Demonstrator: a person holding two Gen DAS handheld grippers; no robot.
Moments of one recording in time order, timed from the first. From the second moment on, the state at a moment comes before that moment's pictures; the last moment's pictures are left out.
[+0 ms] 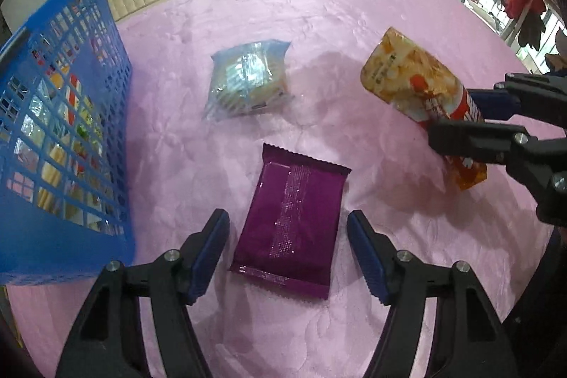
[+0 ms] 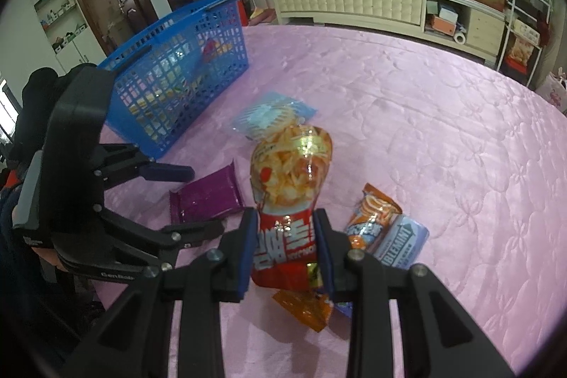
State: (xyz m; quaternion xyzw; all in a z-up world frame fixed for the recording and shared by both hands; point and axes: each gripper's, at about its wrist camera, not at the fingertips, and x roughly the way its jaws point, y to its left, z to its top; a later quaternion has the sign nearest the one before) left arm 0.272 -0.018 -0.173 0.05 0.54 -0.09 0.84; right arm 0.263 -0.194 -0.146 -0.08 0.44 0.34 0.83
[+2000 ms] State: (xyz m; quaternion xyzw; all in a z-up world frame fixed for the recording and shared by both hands) left arm 0.214 0.182 0.010 -0.01 0.37 0.01 0.93; right arm 0.240 -0.003 -0.016 -0.15 0.37 0.39 0.83
